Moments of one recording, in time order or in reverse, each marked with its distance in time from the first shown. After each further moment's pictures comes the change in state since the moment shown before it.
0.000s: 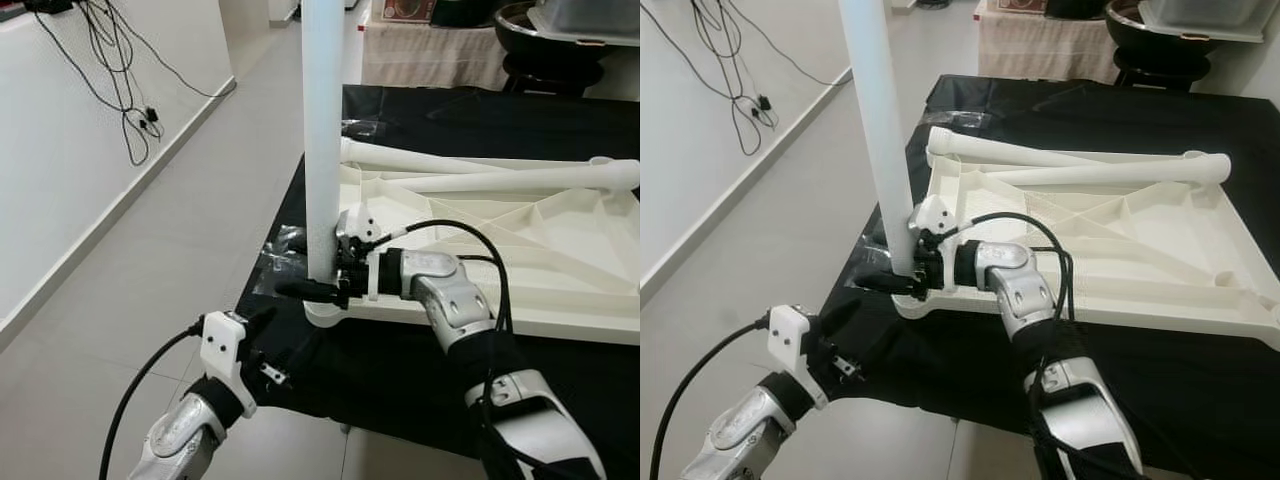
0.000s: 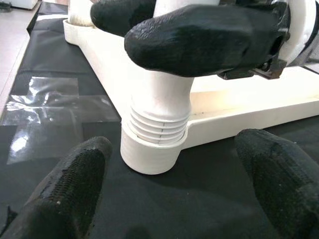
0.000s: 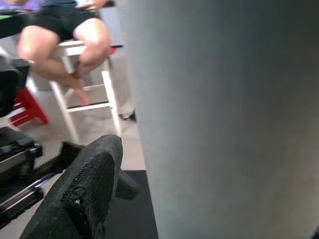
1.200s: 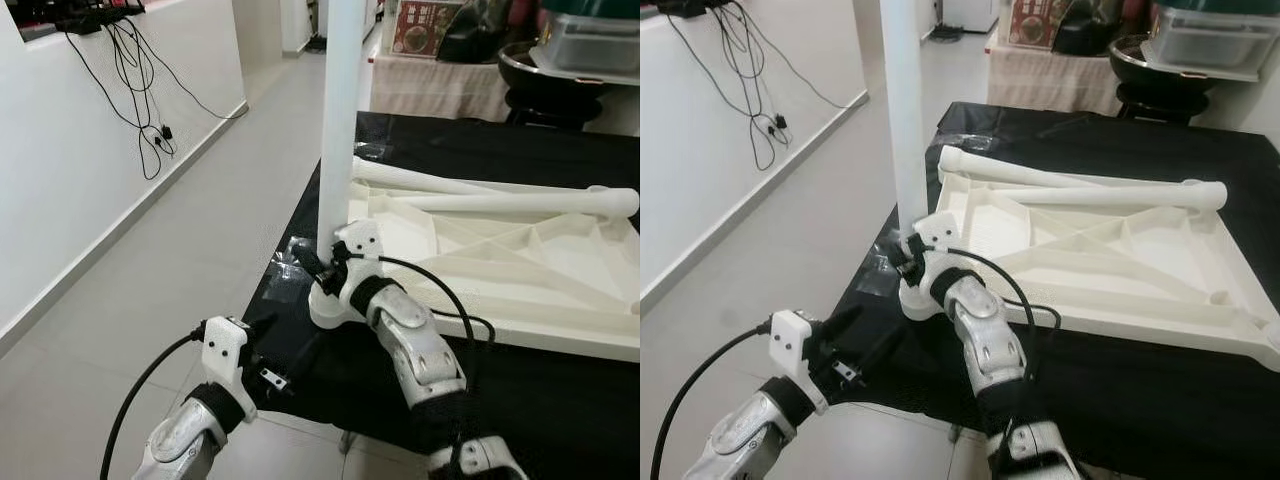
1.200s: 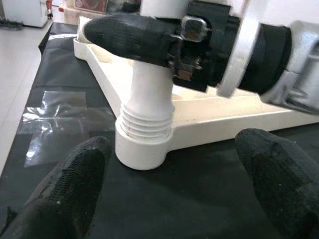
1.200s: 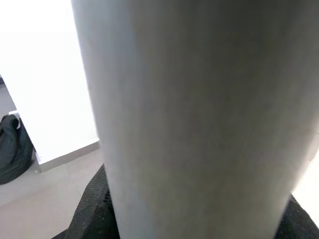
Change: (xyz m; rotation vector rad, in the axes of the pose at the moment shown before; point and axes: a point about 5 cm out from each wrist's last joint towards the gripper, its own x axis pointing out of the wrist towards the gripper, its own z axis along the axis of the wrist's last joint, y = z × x) left arm 0.004 0.002 0.002 0.006 -0.021 0.013; right arm 0.016 -0.001 -0.020 0.078 -0.075 -0.787
